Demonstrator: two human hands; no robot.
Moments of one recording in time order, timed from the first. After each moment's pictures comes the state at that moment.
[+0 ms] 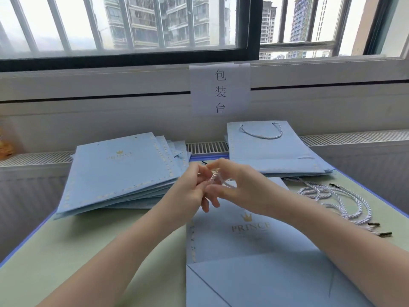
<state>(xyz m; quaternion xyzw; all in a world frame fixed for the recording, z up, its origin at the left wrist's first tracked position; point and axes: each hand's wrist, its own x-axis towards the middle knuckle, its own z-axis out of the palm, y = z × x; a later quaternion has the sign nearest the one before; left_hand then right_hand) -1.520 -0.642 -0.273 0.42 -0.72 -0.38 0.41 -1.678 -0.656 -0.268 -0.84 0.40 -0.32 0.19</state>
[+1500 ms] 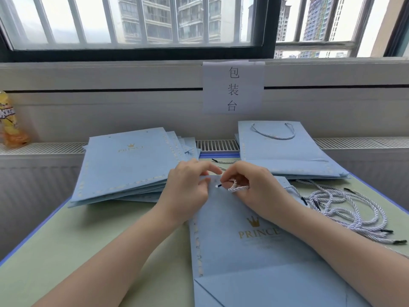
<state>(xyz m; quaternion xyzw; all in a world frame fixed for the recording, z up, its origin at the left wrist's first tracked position) -1.503 -0.659 -0.282 0.48 -0.77 -0.08 0.41 -1.674 -0.665 -0.289 -0.82 0.37 -0.42 0.08</state>
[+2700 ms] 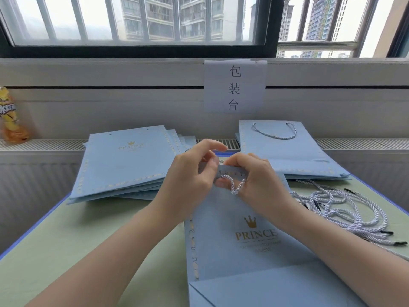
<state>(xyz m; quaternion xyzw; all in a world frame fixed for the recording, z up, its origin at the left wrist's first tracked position) -1.510 -0.636 -0.261 0.41 -0.74 -0.13 0.51 -1.662 -0.653 -0.278 -0.78 0.39 -0.48 0.08</state>
